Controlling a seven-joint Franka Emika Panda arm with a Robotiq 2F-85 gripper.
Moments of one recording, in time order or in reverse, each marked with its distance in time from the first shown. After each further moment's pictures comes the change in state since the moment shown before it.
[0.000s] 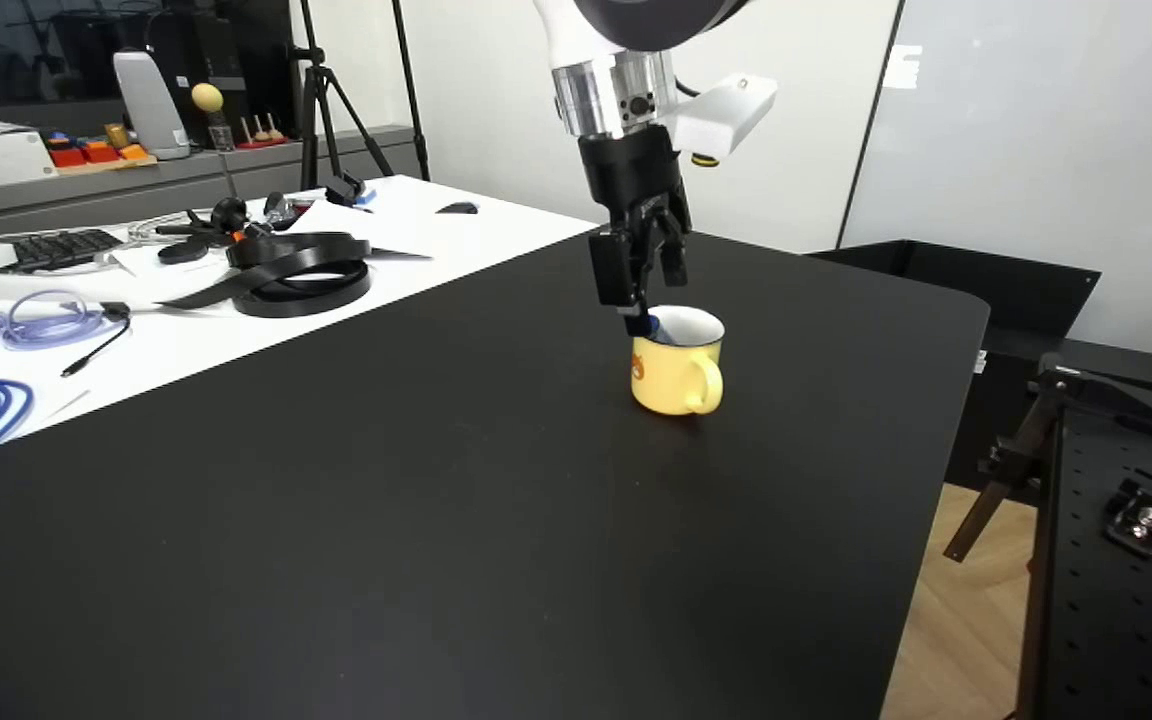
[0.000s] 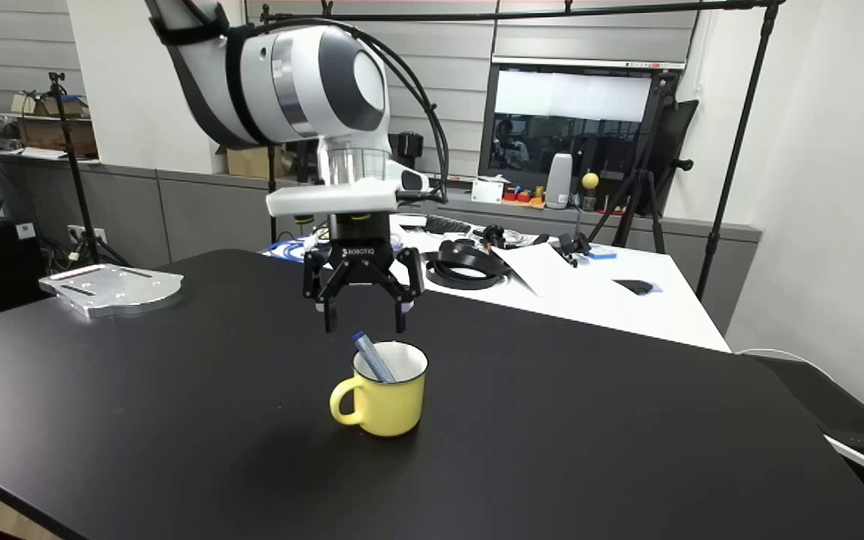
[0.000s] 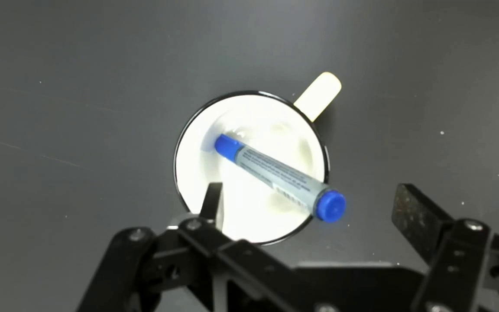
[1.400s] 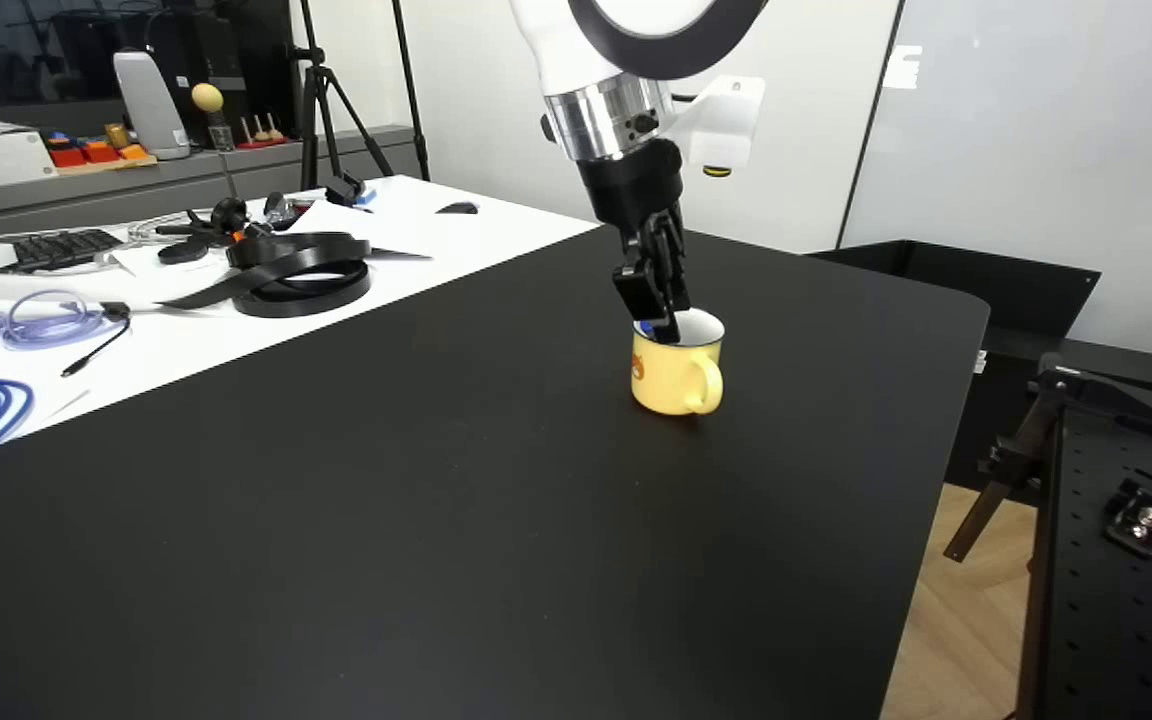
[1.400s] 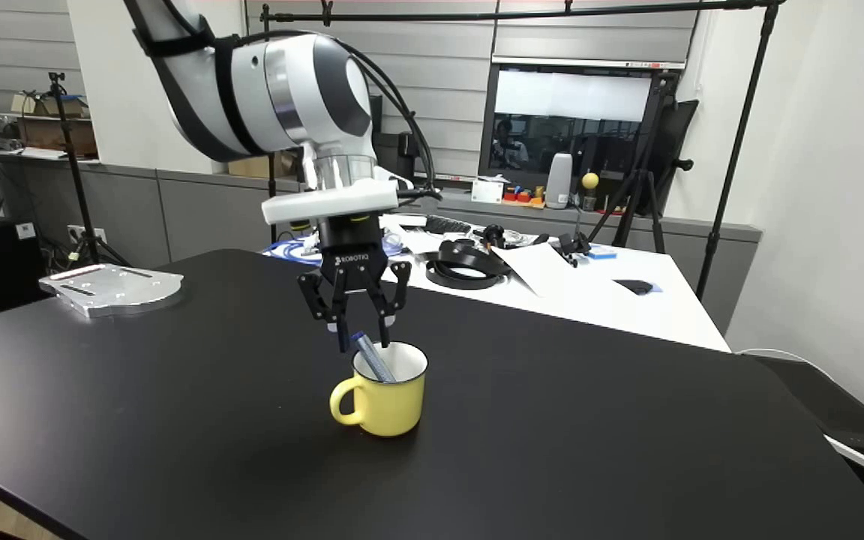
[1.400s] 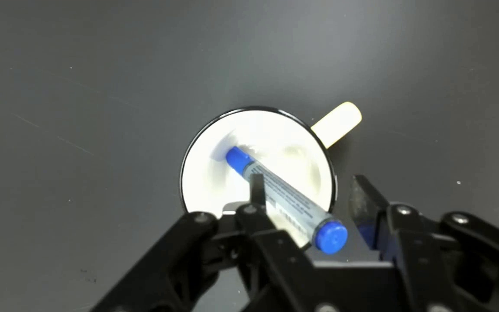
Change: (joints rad) arm 0.042 0.013 -0.014 -0.004 -0.131 -0.036 -0.021
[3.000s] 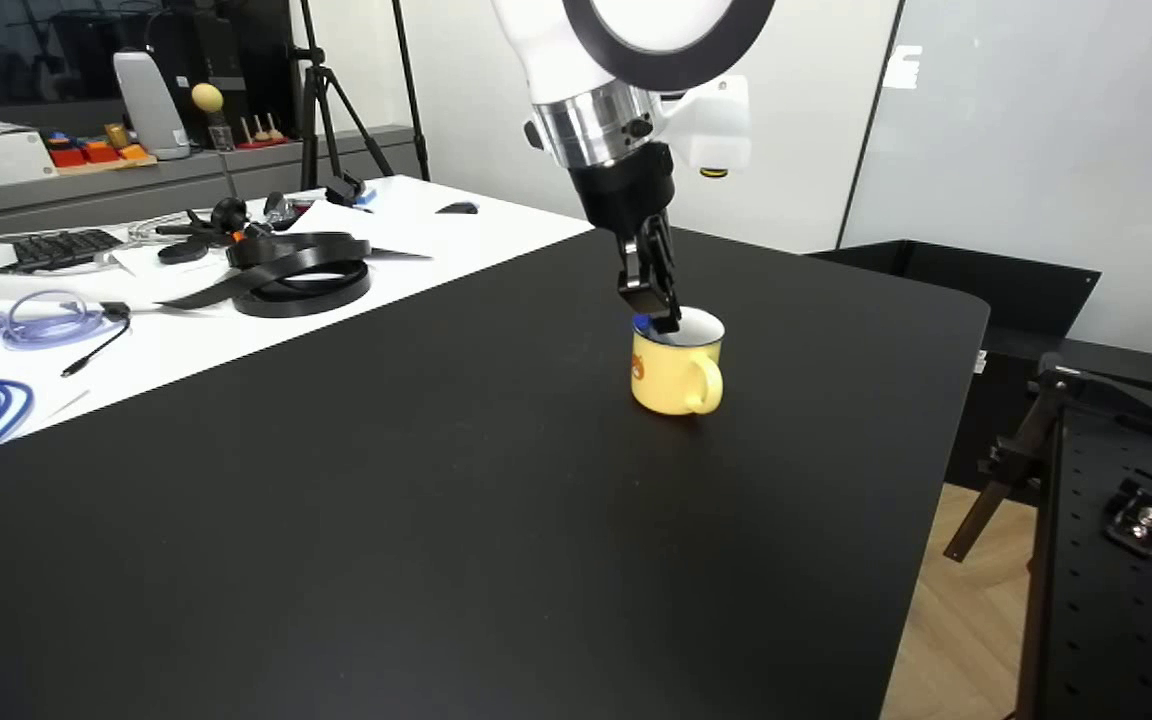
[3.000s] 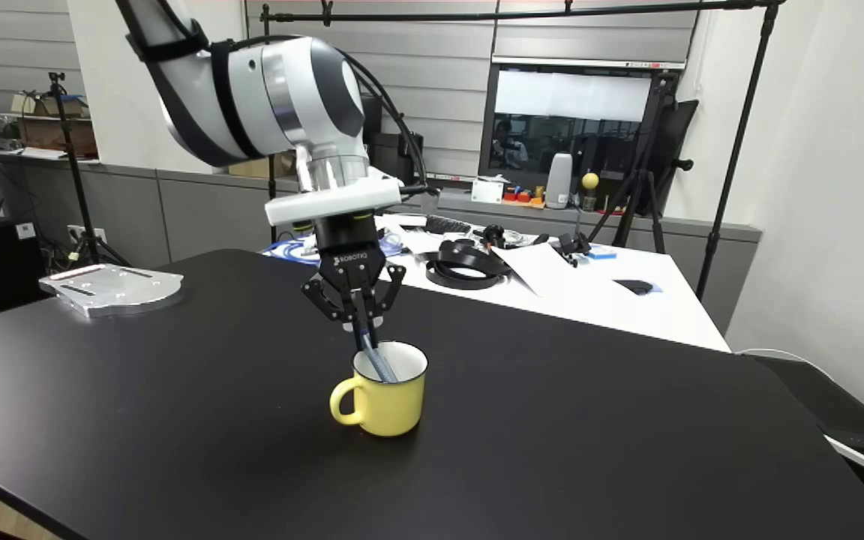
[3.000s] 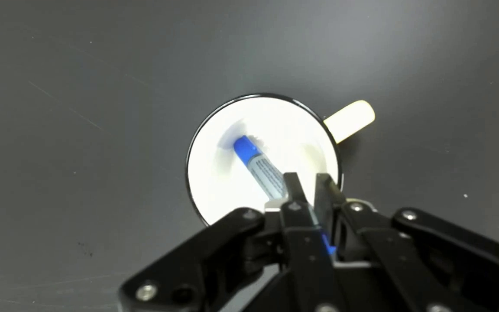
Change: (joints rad) arm 0.016 0.010 0.001 0.009 -0.071 -0.001 -0.030
